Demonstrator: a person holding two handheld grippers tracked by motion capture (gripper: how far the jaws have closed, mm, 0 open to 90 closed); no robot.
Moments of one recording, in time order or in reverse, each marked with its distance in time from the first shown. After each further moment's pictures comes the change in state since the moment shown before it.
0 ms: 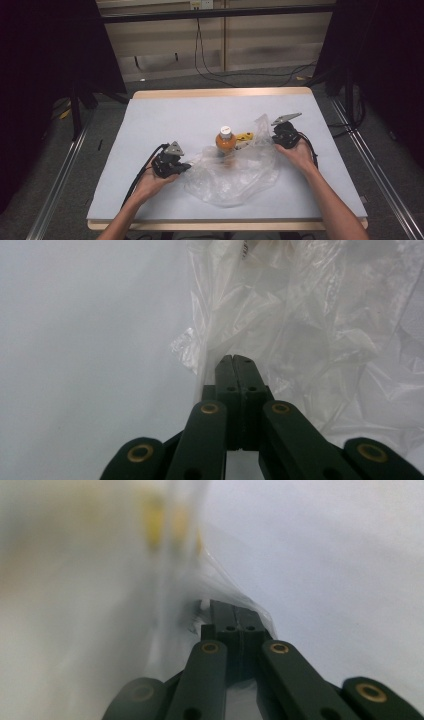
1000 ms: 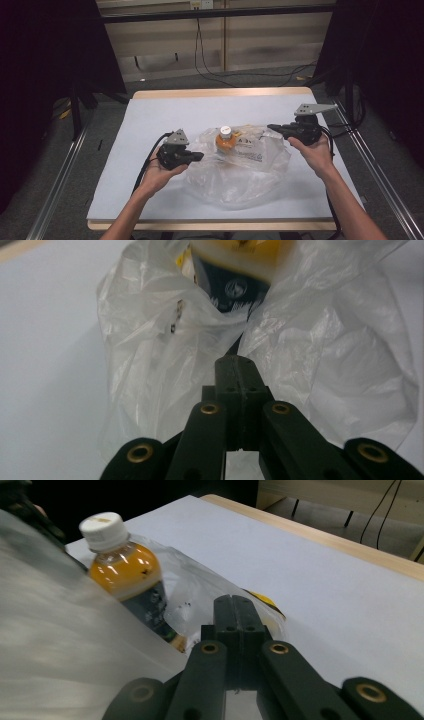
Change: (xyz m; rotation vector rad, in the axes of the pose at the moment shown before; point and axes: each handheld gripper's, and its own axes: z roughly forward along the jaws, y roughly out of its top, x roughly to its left) left arm -0.020 0.047 -0.023 -0.132 -0.082 0.087; right arm 0.038 0.030 -0.108 -0.313 0.127 -0.017
